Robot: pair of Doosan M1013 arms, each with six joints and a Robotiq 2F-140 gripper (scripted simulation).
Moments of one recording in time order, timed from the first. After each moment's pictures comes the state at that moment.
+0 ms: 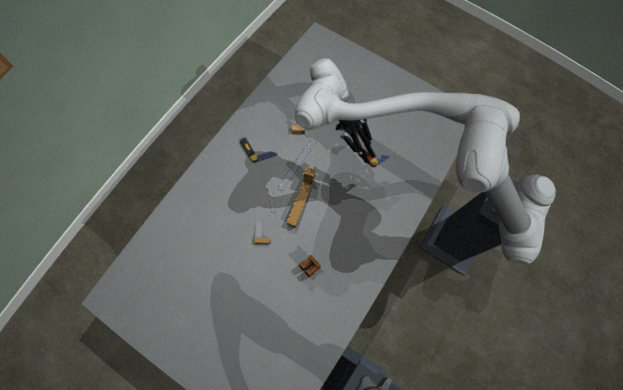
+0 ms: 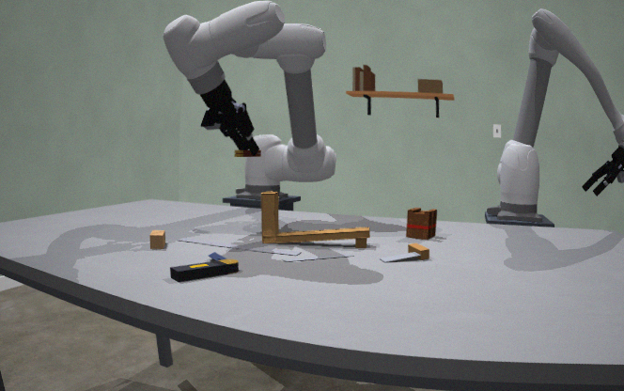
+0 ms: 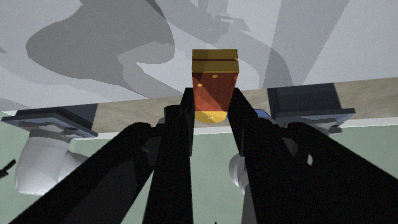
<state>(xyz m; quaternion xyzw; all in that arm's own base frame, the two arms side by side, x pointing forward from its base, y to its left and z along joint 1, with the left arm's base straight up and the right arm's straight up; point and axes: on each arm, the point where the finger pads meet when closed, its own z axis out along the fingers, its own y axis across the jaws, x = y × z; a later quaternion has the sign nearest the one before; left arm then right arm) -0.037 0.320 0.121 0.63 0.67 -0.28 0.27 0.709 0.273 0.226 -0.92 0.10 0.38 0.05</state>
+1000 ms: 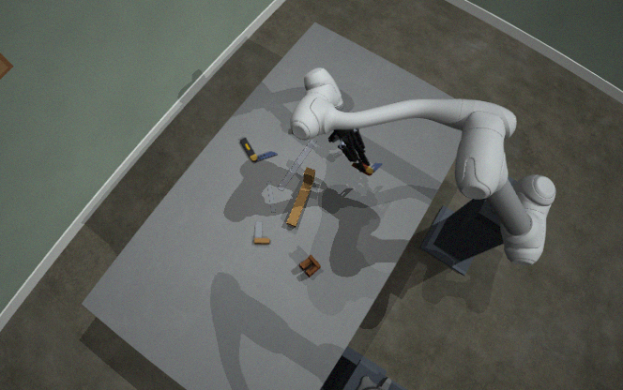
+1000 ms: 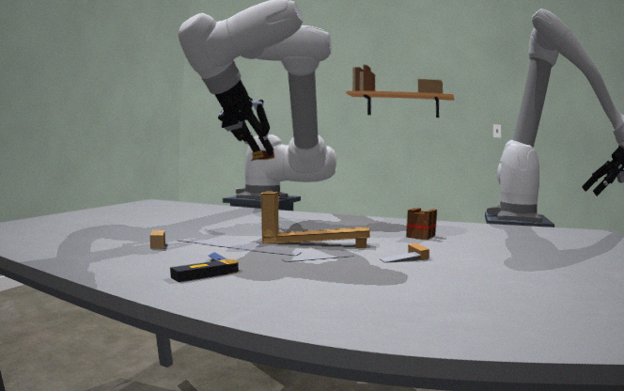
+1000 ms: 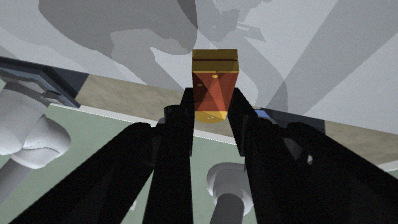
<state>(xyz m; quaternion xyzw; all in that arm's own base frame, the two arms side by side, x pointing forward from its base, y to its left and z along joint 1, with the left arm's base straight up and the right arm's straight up) -0.037 0.320 0.121 0.63 0.67 -0.28 0.27 0.708 0.318 0.222 -0.92 -0.04 0.37 0.10</state>
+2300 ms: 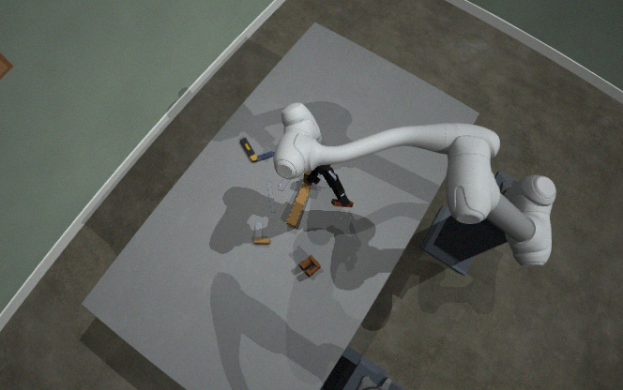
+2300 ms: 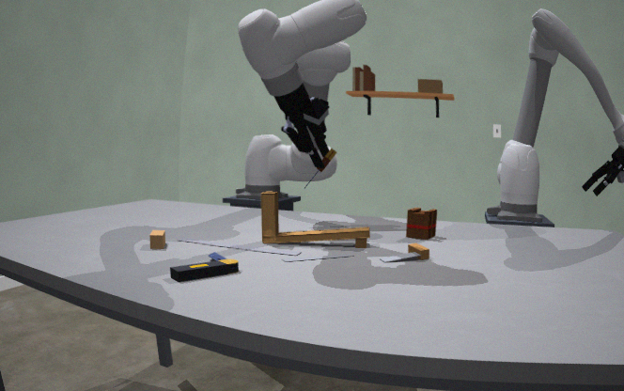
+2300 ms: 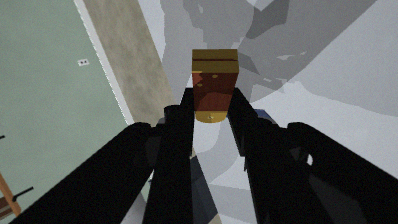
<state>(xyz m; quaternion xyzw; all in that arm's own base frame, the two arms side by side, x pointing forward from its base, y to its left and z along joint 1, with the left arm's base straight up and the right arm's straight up) -0.037 0.320 0.121 0.63 0.67 -0.28 0.27 0.704 0.483 0.205 -0.78 -0.50 0.25 0.27</state>
